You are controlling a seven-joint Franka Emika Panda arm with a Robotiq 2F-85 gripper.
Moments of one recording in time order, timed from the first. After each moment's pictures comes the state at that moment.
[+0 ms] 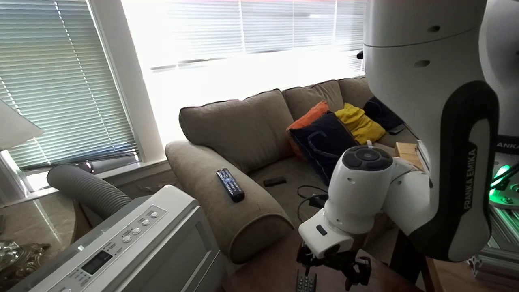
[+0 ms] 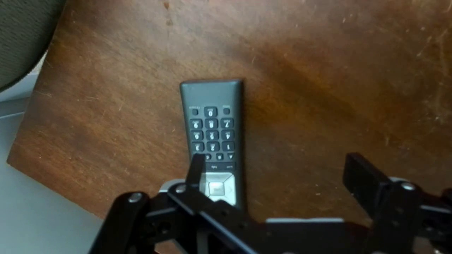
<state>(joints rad) 0.88 0.86 -0.08 -2.50 0.21 3.45 -1.00</state>
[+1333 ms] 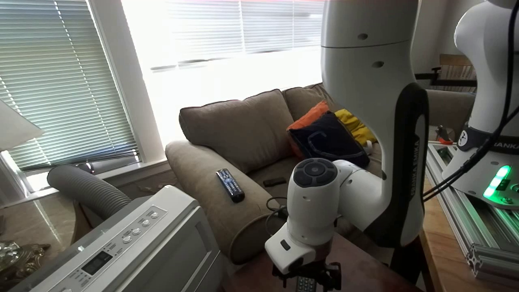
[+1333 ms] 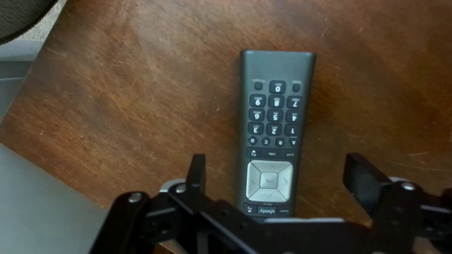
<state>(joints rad) 0.78 0.92 -0.13 -2.28 -0.25 3.22 -0.78</state>
